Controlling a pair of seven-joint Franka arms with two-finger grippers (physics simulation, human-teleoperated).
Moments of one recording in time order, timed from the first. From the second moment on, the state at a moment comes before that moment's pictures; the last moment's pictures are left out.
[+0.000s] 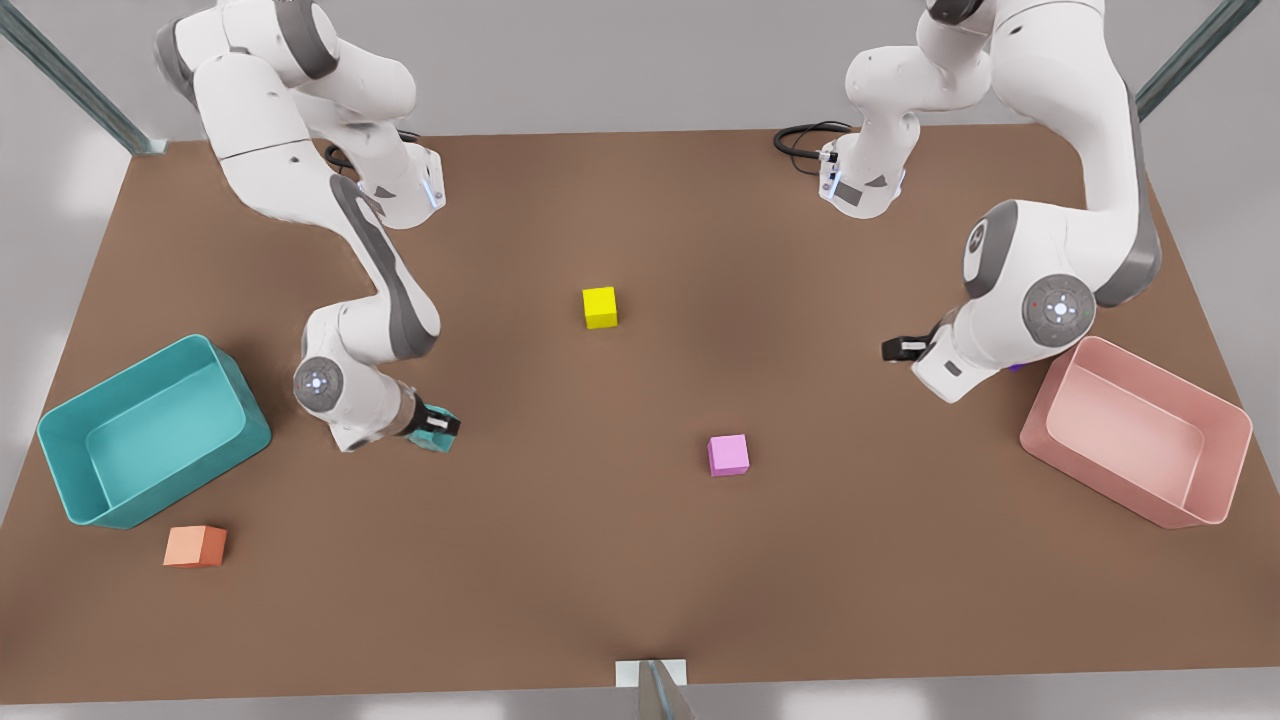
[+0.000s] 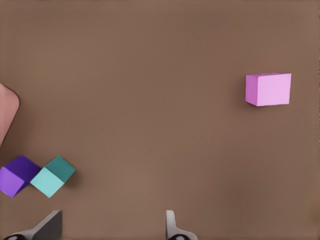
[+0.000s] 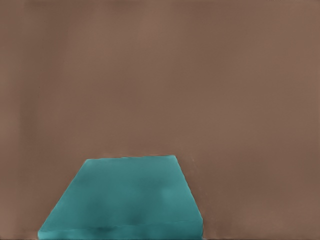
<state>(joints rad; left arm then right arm) -0.02 0.23 -0.18 -1.59 0.03 1.55 -0.19 0.12 0.43 0.23 -1.85 0.15 2.23 0.47</state>
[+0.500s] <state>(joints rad) 0.32 0.21 -0.19 -1.81 0.07 1.66 0.14 0.67 0.90 0.20 -1.29 -0.05 2.25 1.06</state>
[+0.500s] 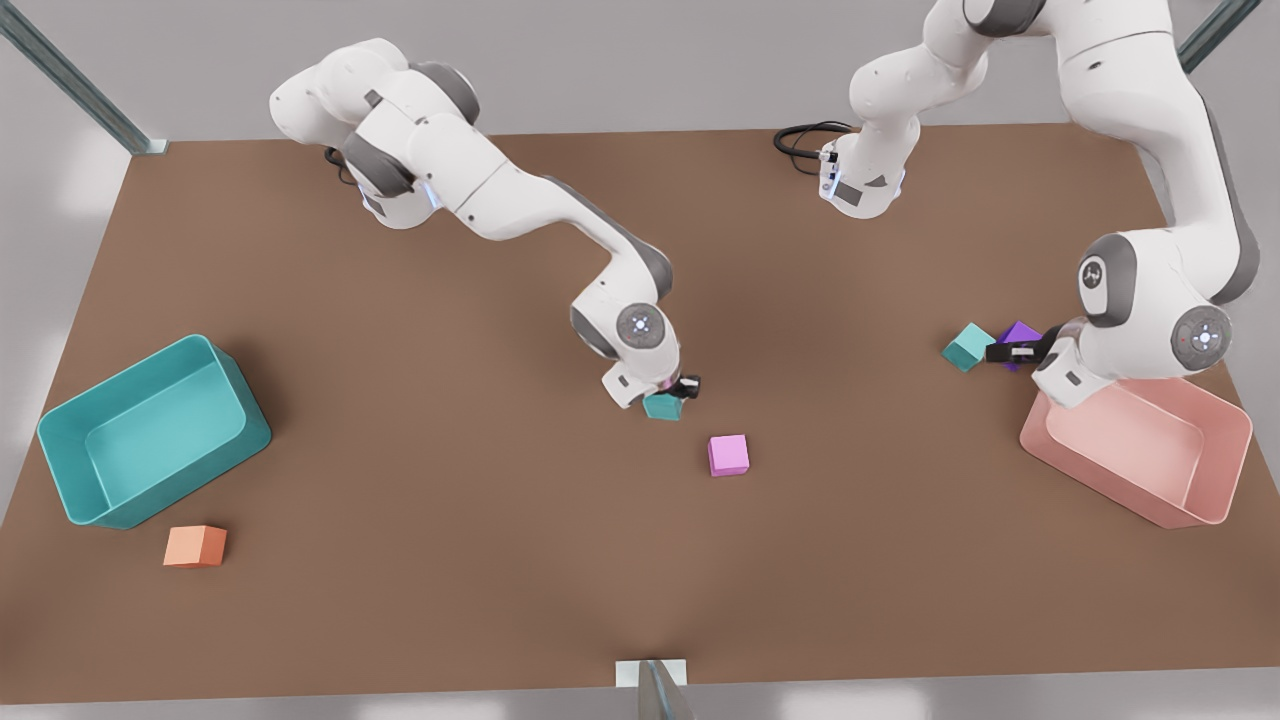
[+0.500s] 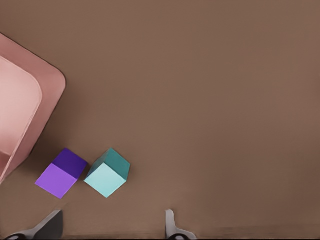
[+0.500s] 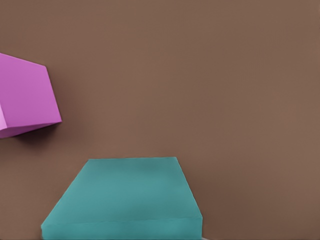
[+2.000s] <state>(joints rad) 0.29 0.31 0.06 -2.29 -0.08 2.22 -0.39 0.09 0.21 0.07 -1.48 -0.07 1.43 0.32</state>
